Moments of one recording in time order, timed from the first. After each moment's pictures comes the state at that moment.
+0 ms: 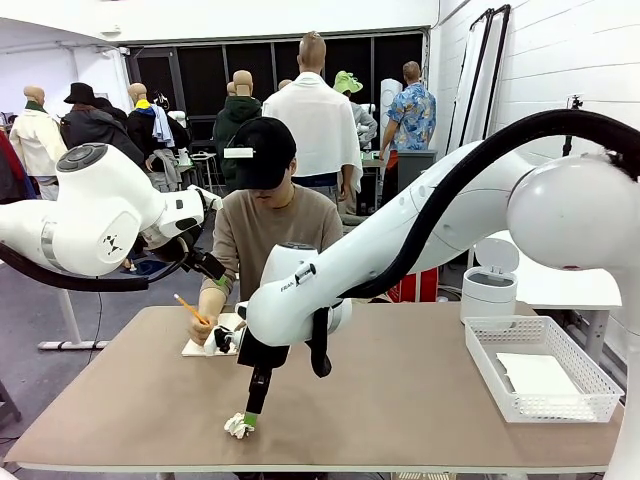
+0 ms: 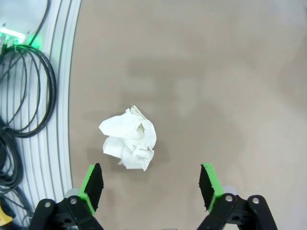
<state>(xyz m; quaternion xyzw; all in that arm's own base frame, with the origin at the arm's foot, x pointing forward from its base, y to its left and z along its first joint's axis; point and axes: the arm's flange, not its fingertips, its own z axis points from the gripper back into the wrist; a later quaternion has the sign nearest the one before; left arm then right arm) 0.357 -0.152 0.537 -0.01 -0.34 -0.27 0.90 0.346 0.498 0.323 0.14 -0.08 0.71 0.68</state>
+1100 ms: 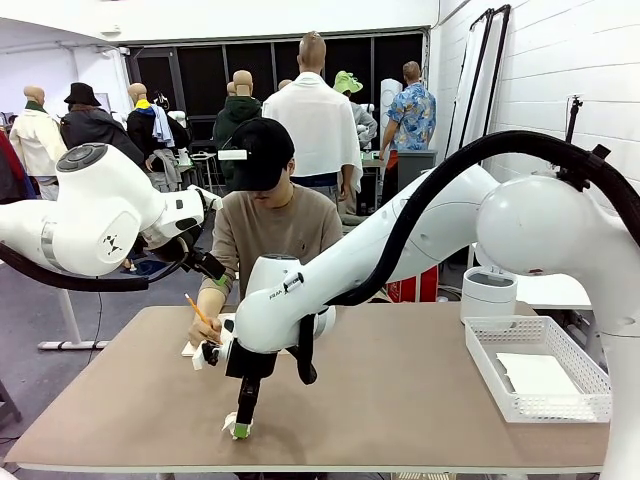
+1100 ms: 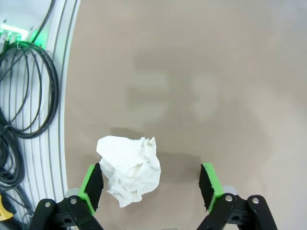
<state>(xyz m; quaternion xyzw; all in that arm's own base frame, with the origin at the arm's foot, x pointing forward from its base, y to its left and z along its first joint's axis) 0.357 -0.152 0.537 -0.01 -0.34 -0.27 0.90 0.353 0.526 0.296 0.15 -0.04 0.73 0.67</state>
